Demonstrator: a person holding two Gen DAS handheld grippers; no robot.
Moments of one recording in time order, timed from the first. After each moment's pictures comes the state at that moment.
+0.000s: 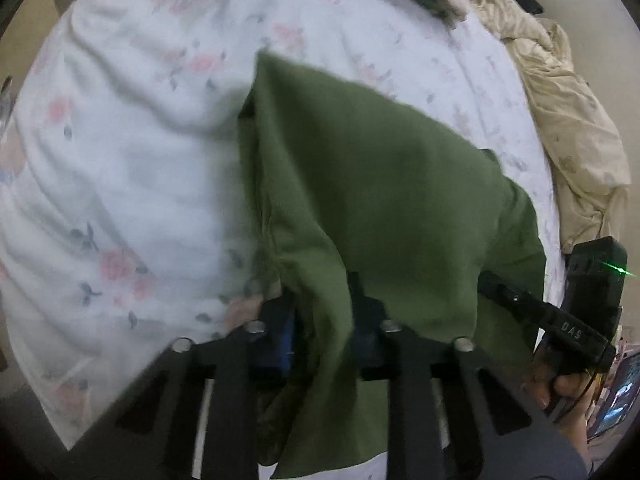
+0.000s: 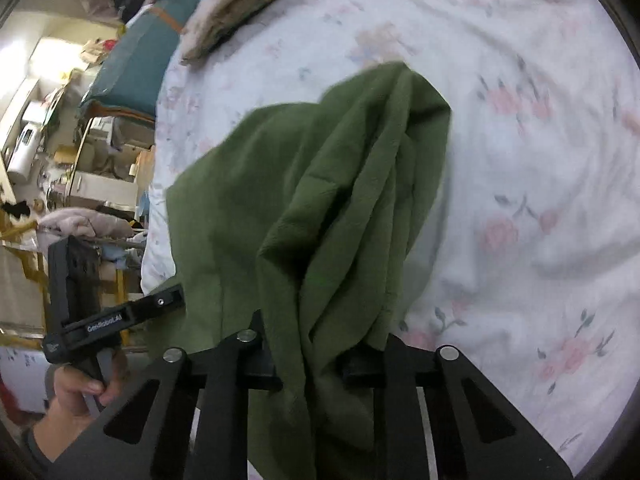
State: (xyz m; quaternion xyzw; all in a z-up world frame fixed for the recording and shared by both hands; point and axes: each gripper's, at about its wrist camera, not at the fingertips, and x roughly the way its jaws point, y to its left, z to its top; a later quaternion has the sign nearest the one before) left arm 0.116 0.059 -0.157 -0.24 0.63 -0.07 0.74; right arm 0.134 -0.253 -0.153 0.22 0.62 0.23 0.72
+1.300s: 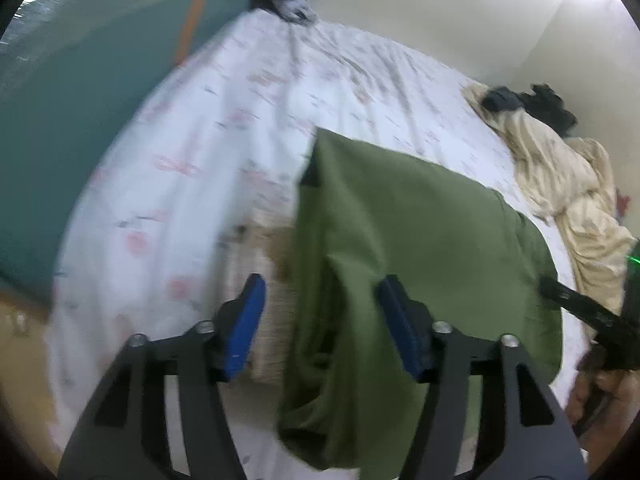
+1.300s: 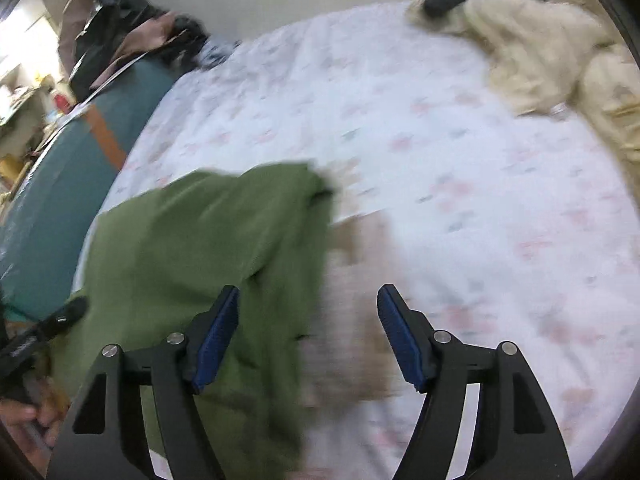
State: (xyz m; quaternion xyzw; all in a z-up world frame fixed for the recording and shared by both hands) left arm 0.486 0.156 -0.098 -0.18 0.45 0.04 0.87; right arm 0.530 -0.205 -0.087 0.09 0.49 0.12 0.86
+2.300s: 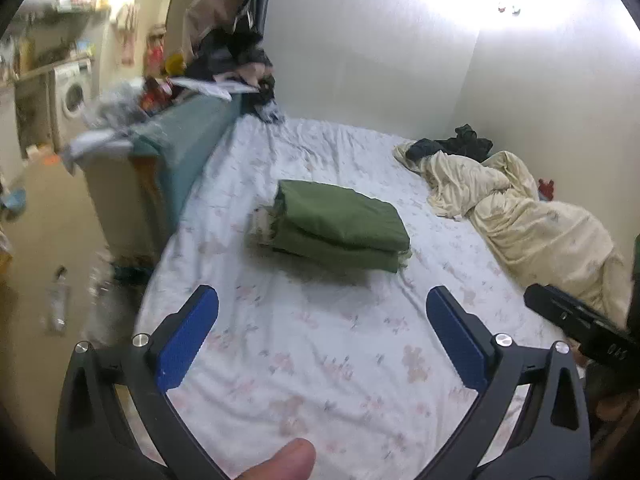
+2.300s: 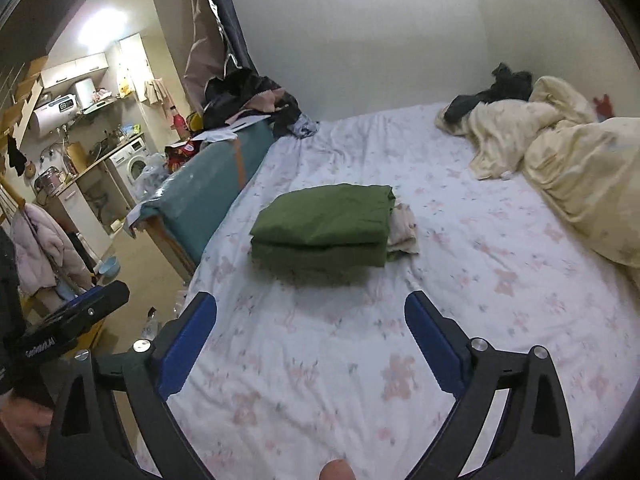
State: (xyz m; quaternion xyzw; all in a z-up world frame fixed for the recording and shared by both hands) left arm 0.128 0.062 0.069 -0.12 0.29 0.02 0.95; right arm 0.152 -0.200 0.092 0.06 0.33 0.19 0.92
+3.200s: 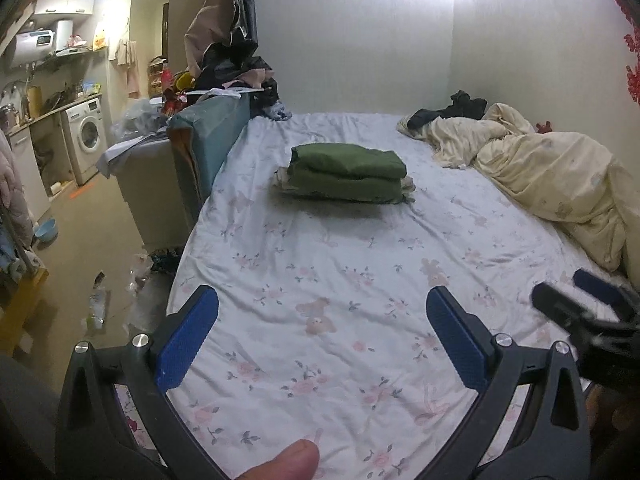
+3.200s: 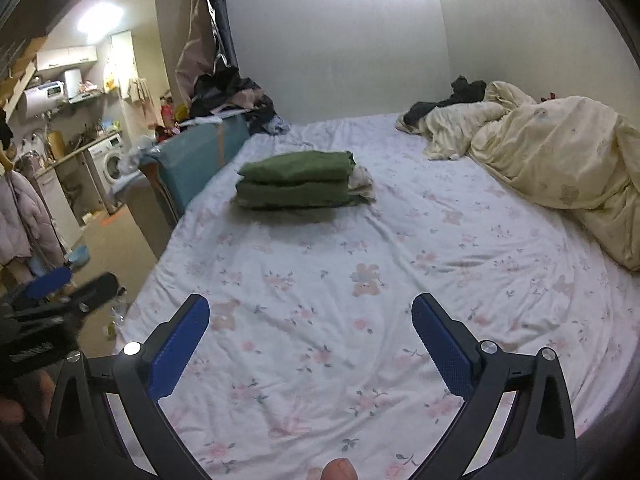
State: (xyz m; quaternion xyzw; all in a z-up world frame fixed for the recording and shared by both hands) left arm -0.004 0.014 0.011 -0.04 0.29 0.04 0.95; right arm -0.011 -0.218 0.016 0.03 0.31 0.13 0.94
